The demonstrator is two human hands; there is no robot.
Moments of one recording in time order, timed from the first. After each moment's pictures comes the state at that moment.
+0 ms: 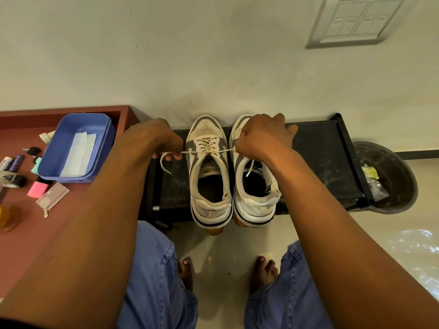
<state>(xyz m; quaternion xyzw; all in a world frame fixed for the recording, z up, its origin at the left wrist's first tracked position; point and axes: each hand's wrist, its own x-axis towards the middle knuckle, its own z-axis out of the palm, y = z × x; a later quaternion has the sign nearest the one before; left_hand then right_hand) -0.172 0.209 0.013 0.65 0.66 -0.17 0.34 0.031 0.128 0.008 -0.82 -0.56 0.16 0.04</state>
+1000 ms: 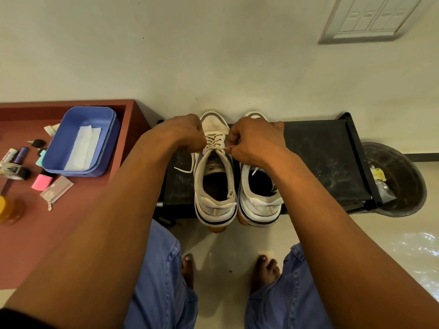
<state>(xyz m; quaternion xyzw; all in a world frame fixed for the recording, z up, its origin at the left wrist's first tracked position) -0.145 0.190 0.017 0.72 0.61 -0.09 0.31 0.015 0.135 -0.008 -0.74 -0.65 0.15 0.05</state>
